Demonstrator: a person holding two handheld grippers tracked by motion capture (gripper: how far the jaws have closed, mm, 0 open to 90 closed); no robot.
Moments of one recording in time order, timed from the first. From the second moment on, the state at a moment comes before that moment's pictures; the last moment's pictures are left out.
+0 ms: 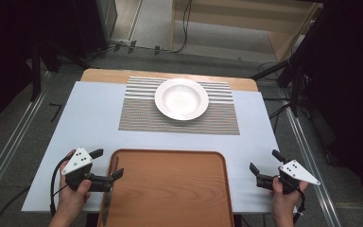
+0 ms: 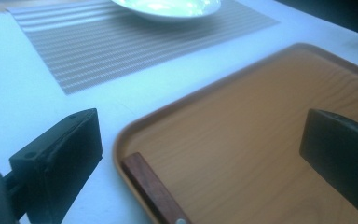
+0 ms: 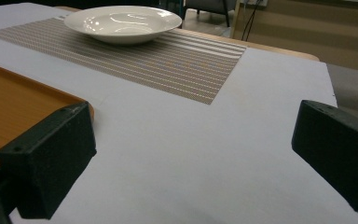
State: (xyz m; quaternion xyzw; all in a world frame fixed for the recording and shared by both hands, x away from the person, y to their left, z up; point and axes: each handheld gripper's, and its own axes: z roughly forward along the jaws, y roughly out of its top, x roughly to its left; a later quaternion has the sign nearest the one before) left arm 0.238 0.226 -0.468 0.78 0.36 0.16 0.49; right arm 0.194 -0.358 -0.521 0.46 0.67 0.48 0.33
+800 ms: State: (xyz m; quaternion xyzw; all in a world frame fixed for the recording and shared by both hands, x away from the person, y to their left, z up) left arm 0.246 0.266 -0.468 0.75 0.39 0.20 0.49; right arm 0.194 -0.358 -0.521 0.46 0.67 0.48 0.33
